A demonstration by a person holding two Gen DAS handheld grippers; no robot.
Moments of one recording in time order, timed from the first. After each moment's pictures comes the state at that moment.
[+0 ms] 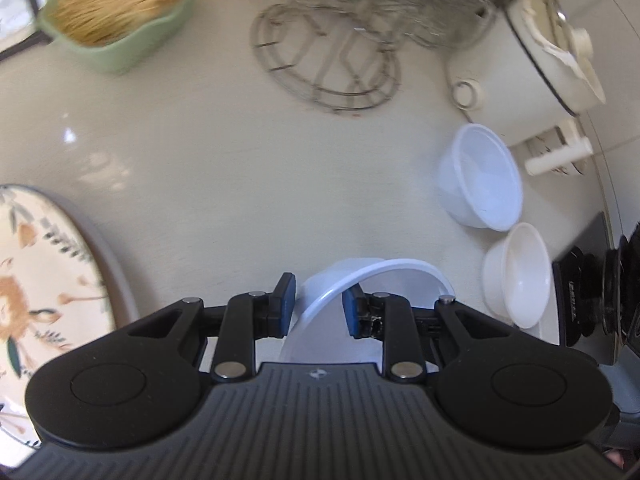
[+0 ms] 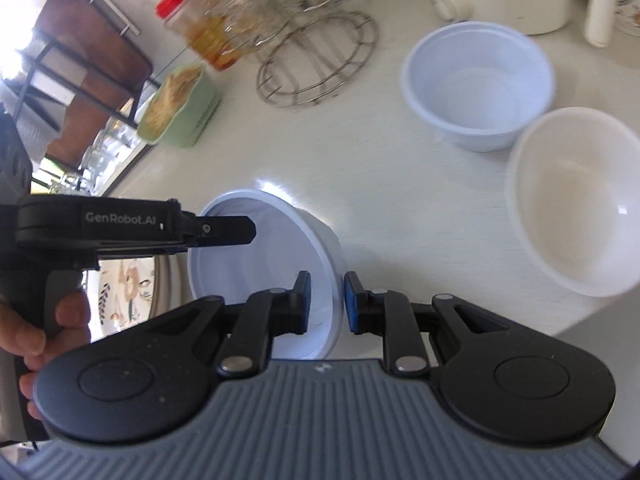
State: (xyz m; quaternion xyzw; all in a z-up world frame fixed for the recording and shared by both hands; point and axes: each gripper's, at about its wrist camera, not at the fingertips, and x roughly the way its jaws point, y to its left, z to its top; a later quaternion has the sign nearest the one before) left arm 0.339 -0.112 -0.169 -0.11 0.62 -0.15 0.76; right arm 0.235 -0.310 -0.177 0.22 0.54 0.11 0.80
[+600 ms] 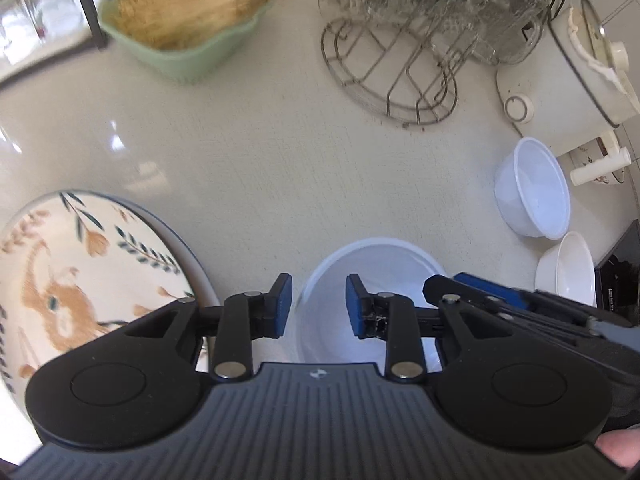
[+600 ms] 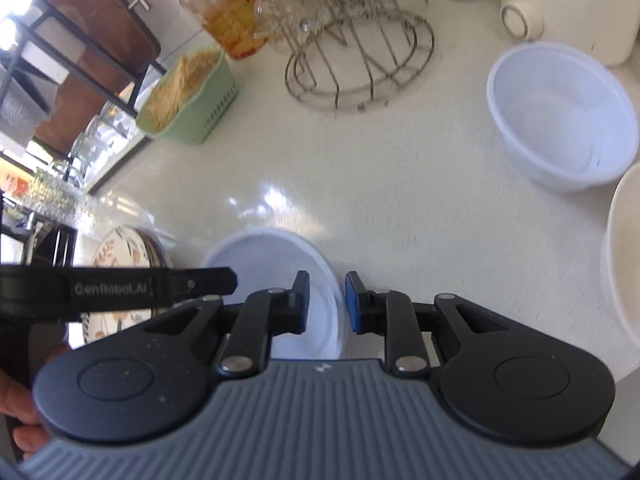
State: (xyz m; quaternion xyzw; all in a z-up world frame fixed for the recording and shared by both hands) left arm 0.341 -0.075 -0.166 -0.07 0.60 -0.11 0.79; right arm 0.271 -0.262 -0.183 0.18 0.53 0.11 0.82
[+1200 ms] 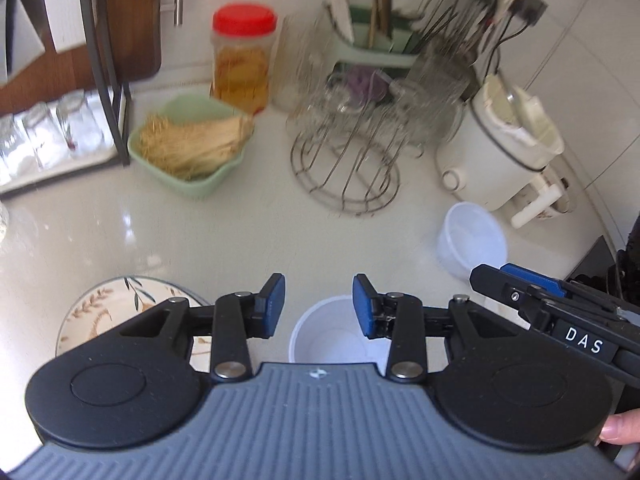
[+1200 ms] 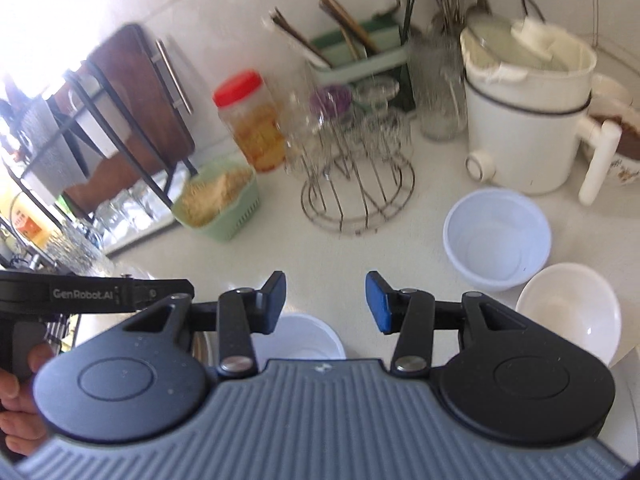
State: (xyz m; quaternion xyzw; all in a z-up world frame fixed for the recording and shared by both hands) left arm 0.300 -0.064 -0.061 -0.06 0.48 -0.14 0.86; right arm 0.229 -0.275 -0.086 0.15 0.39 0.08 0.90
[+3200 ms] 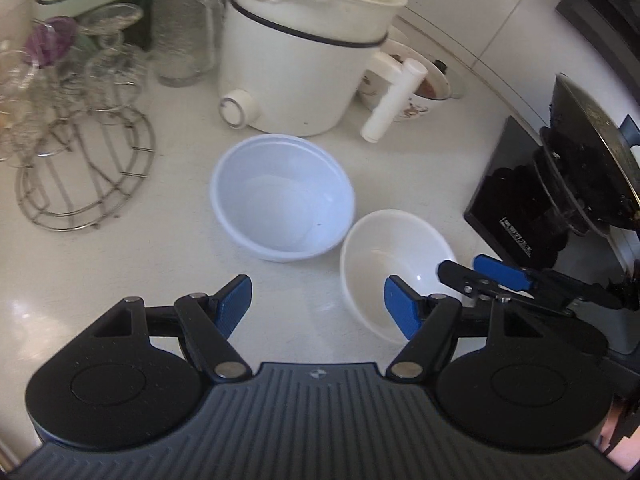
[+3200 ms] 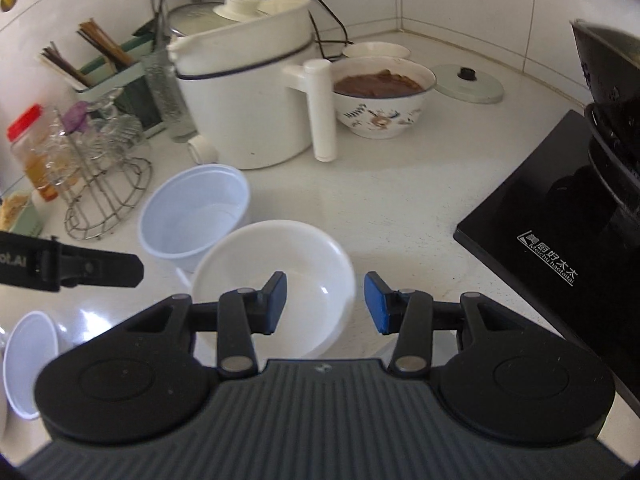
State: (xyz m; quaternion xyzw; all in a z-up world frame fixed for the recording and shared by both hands) left arm 0.333 -0.283 -0.154 0.03 0.51 -0.36 0.78; right arm 0.179 -0.421 -0.170 0.13 0.38 -0.17 0.90
